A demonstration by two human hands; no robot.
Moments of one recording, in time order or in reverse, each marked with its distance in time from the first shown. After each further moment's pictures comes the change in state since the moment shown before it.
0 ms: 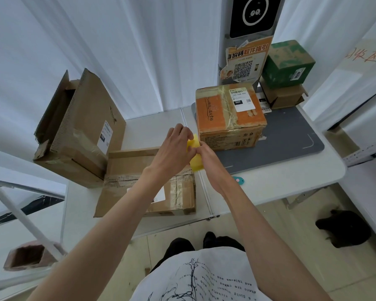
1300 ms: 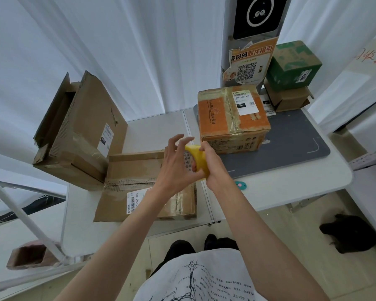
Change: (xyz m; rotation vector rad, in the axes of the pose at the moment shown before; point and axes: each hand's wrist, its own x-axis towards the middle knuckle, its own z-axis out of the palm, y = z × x) left_hand -0.021 -0.008 0.034 -0.325 0.056 -0.152; right_hand 0.024 -0.007 -0.001 0.357 0.158 0.306
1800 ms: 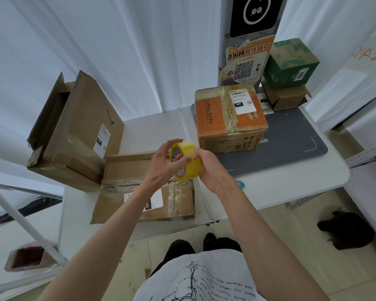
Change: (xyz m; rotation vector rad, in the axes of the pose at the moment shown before) left_hand 0.015 -0.027 -0.016 -0.278 -0.047 -0.200; right_hand 0.000 0.001 -0.003 -0.067 -0.237 -0.049
